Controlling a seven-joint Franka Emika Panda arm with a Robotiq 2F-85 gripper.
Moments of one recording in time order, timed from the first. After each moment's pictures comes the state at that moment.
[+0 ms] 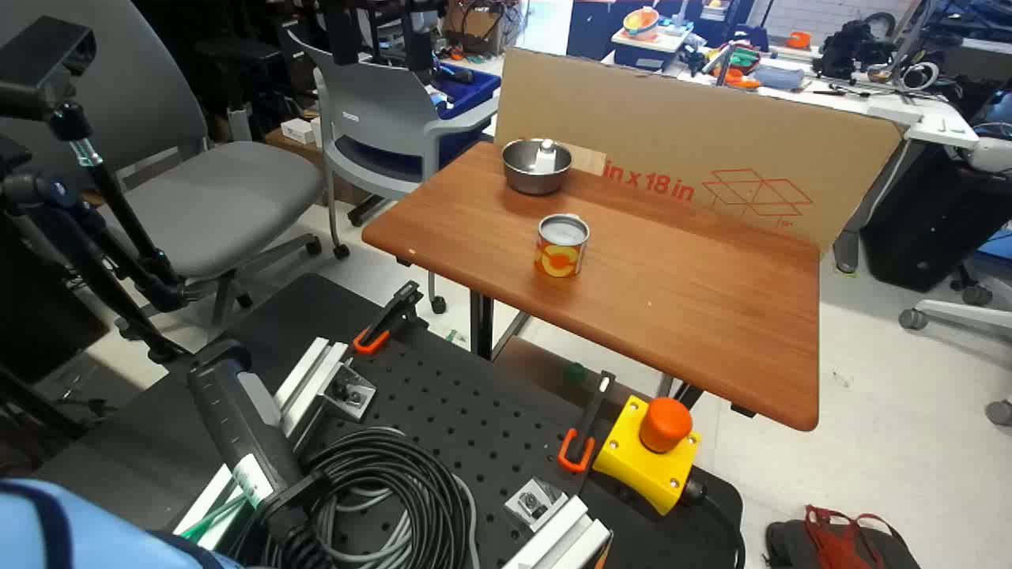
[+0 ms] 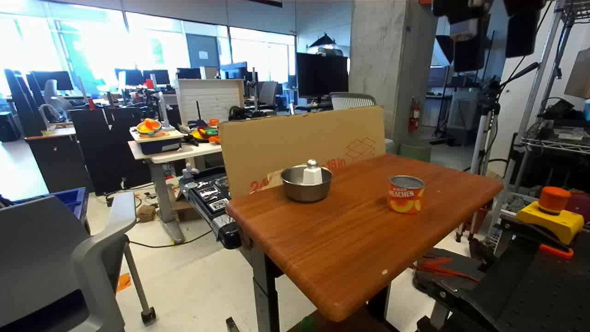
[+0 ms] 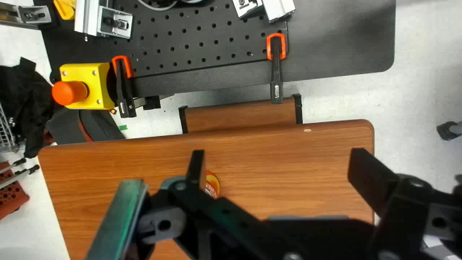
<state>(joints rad) 0.08 -0.41 0.33 -2.50 0.00 1.96 0.45</state>
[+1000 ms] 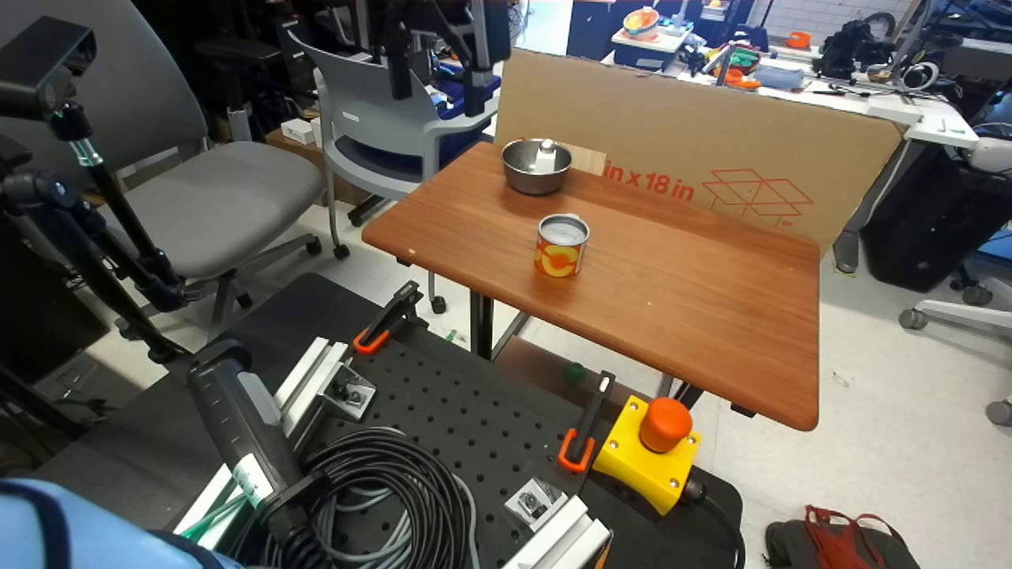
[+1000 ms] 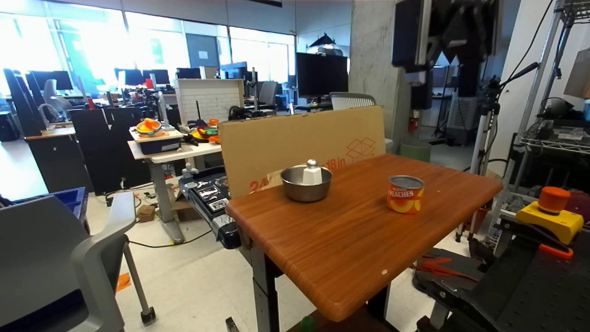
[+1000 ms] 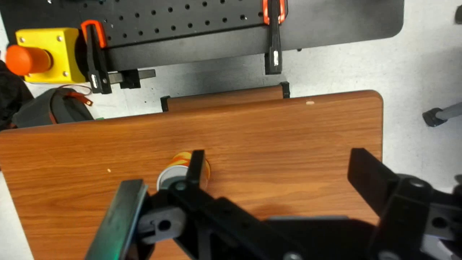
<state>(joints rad) 0.07 -0.24 0.25 -2.48 -0.02 2.14 0.38</state>
